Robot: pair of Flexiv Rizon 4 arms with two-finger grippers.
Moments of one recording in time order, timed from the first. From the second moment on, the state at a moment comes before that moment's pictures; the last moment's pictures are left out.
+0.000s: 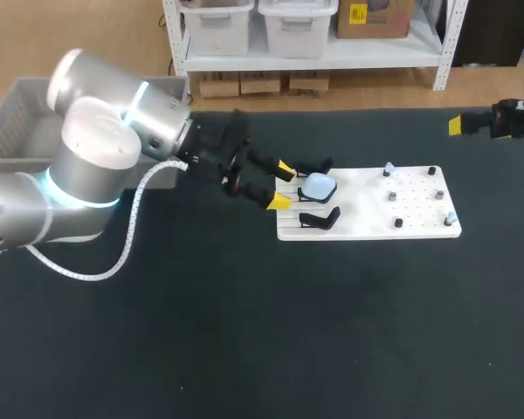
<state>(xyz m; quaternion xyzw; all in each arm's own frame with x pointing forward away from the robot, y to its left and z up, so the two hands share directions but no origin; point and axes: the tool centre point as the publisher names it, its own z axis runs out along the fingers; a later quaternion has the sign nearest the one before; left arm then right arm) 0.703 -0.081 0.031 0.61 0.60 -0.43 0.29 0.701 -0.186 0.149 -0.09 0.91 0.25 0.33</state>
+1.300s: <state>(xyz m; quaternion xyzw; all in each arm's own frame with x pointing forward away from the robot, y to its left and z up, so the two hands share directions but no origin) 0.716 -0.114 0.020 0.63 0.59 -0.43 0.28 0.701 -0.186 0.149 -0.09 0.91 0.25 0.33</state>
